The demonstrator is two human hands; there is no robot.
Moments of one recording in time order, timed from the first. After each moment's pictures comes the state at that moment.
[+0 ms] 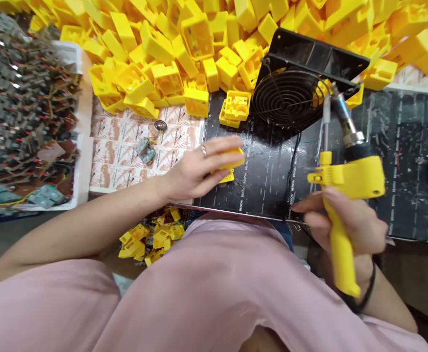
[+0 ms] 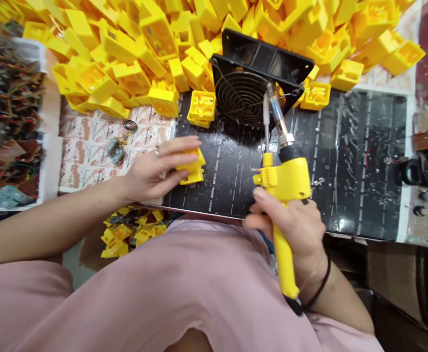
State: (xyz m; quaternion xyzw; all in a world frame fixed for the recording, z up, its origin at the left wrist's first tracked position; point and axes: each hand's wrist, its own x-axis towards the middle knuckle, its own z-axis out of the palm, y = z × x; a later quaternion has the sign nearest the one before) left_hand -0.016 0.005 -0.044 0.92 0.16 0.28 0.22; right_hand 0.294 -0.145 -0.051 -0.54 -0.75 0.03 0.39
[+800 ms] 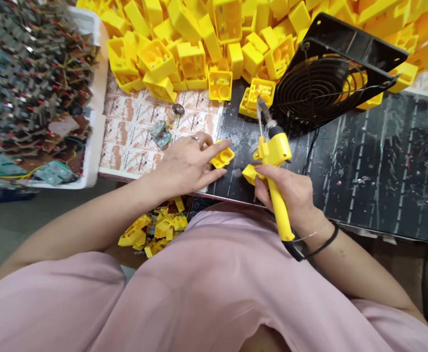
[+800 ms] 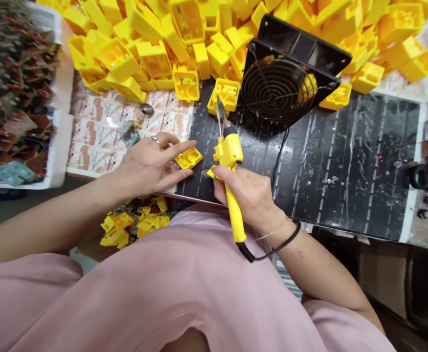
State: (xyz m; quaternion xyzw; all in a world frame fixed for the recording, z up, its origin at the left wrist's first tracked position) left_hand -0.054 -0.015 -0.040 0.92 0.37 0.05 0.05; right_hand 0.206 -0.091 -0.055 -0.46 -0.82 -0.04 0.34
